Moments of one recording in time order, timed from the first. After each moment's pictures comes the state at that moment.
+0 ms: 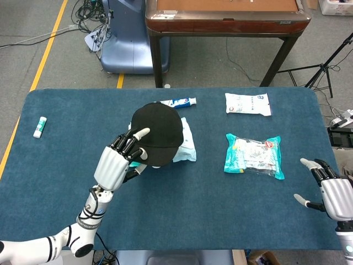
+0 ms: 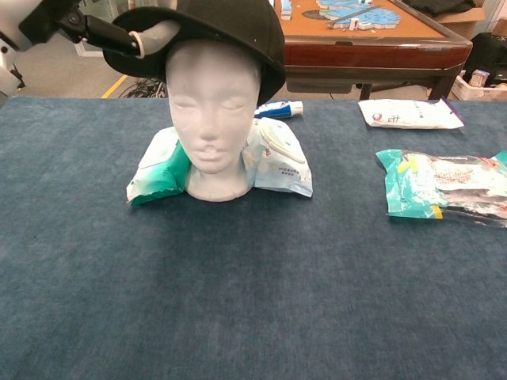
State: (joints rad) left arm -0.65 -1.66 -0.26 -1.50 1.72 1.55 0.26; right arm 0.07 -1.07 0.05 -1.56 -1.58 1.53 0.11
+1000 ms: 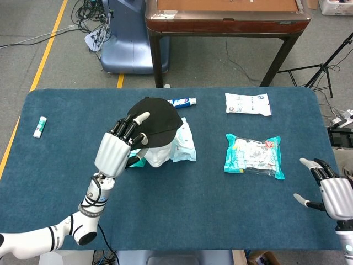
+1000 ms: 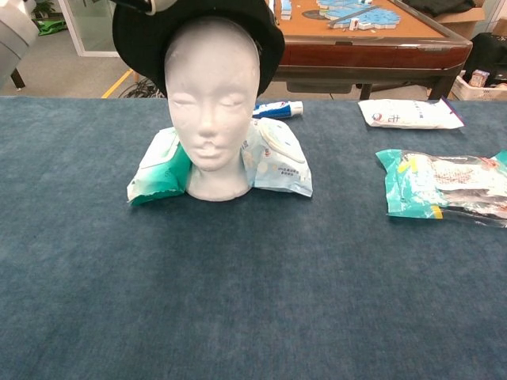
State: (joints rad) left arm -0.72 -1.64 -0.35 -1.49 1.66 1.51 0.32; right arm 0.07 -1.08 0.05 -1.56 -1.57 1.52 0.11
